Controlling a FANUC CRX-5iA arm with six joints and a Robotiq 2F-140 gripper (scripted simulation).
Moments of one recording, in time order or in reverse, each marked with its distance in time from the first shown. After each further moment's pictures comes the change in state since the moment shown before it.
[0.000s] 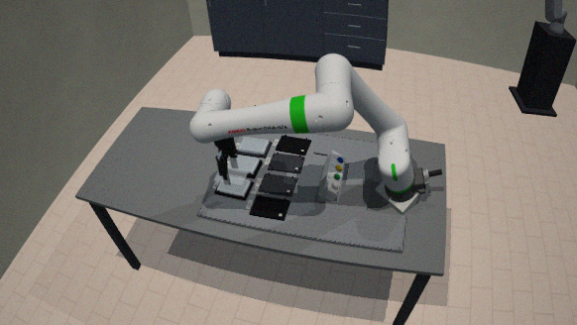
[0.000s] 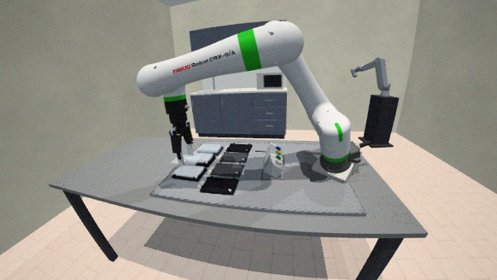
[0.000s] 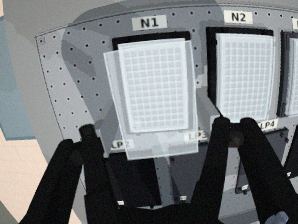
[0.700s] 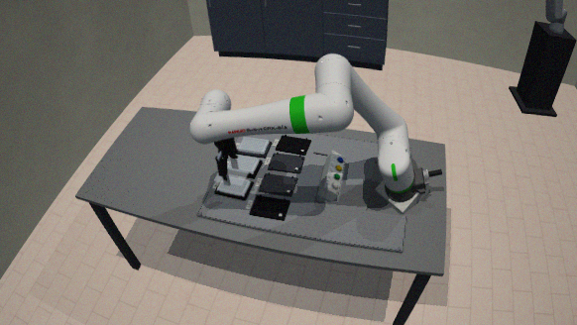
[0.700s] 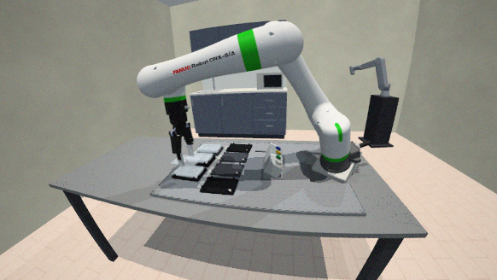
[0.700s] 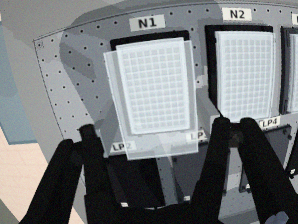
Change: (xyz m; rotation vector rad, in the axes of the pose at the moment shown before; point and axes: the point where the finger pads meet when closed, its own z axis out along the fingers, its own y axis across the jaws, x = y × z) arm 0.000 0.000 0.003 0.000 0.000 0.032
